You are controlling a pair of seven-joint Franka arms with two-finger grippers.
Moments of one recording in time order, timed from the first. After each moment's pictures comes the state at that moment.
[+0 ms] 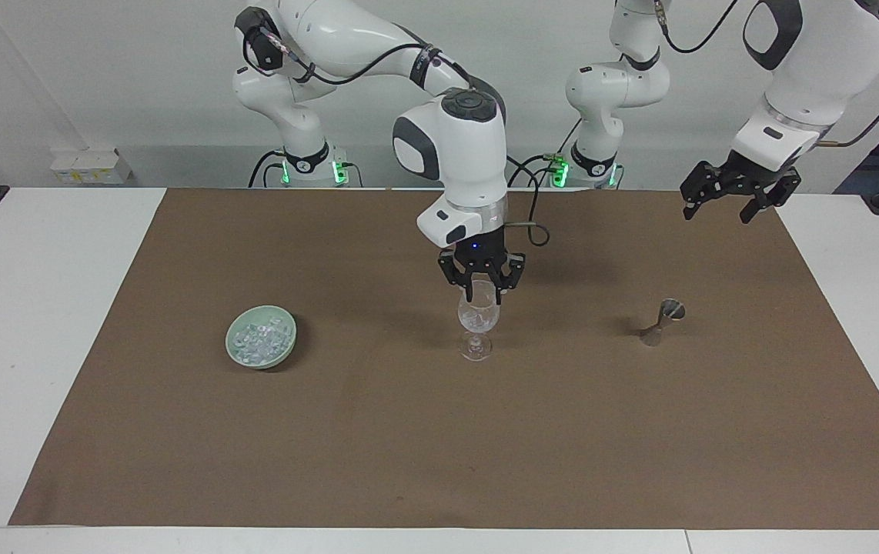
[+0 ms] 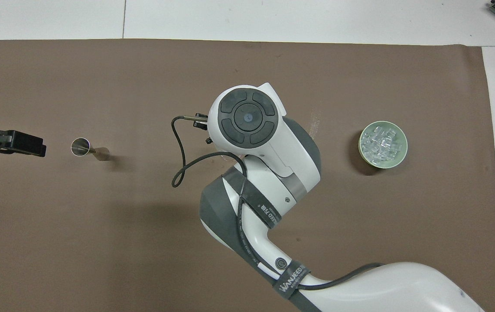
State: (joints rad) left arm 0.06 -0.05 -0.11 -1.66 -0.03 1.60 0.07; right arm 0.40 0.48 0.29 -1.34 -0.19 2.04 0.94
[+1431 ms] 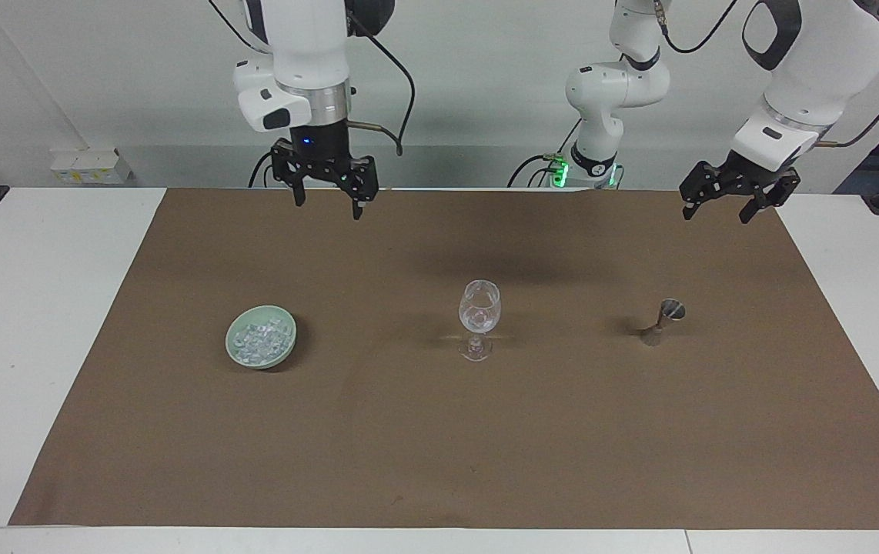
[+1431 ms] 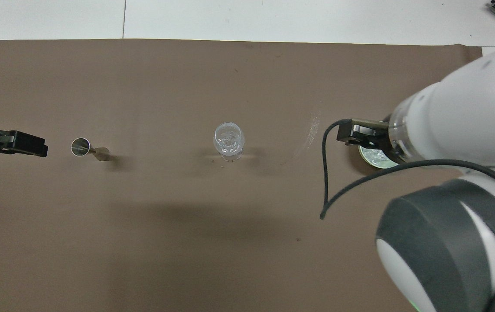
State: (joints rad) left arm 0.06 -0.05 -0.12 -1.66 -0.03 1.60 0.07; right arm 0.04 0.00 0.29 -1.54 -0.11 1.57 0.59
